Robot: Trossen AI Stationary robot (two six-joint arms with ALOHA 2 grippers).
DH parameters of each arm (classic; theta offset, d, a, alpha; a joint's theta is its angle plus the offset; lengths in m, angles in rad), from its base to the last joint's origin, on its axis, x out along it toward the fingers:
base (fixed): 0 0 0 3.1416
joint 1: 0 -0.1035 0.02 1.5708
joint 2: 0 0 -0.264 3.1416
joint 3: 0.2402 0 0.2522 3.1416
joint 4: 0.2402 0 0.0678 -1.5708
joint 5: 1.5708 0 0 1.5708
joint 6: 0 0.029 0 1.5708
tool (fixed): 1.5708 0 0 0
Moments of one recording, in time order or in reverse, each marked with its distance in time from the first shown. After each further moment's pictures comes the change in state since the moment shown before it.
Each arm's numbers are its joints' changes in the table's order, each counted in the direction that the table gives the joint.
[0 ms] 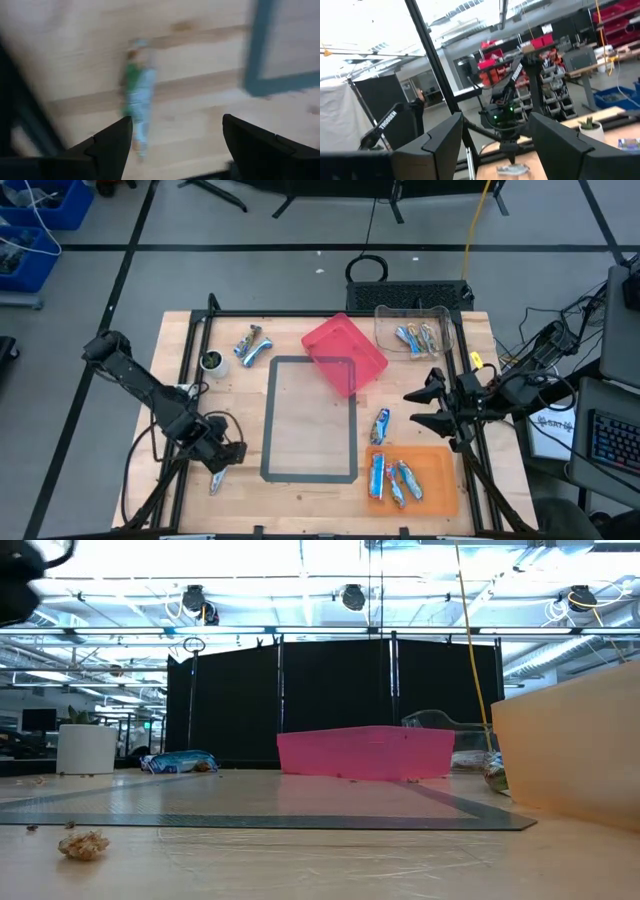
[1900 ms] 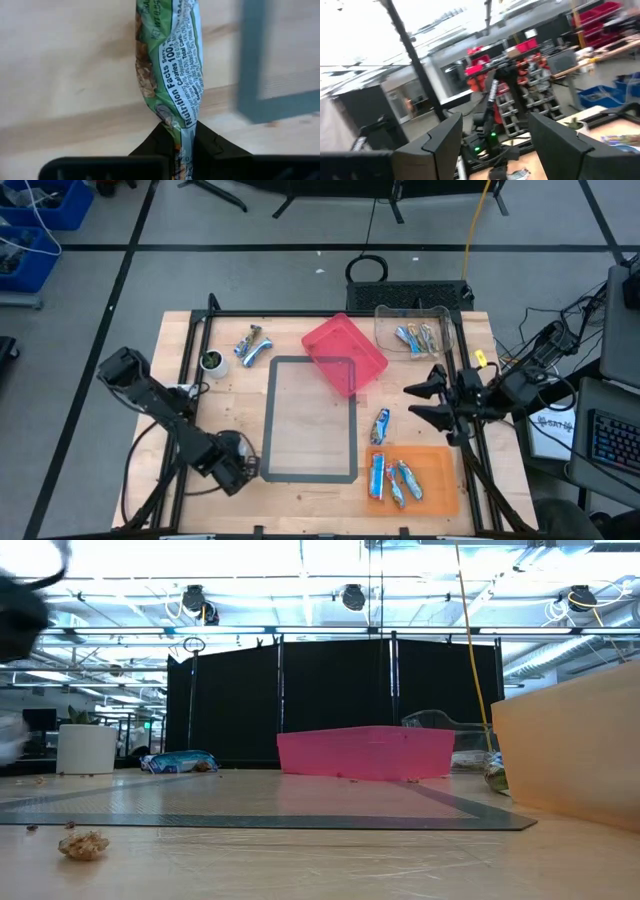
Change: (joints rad) left arm 0.040 0.300 0.037 -0.190 -0.125 -0.025; right arm 0.001 -0.001 0.000 -0.024 0.092 0.013
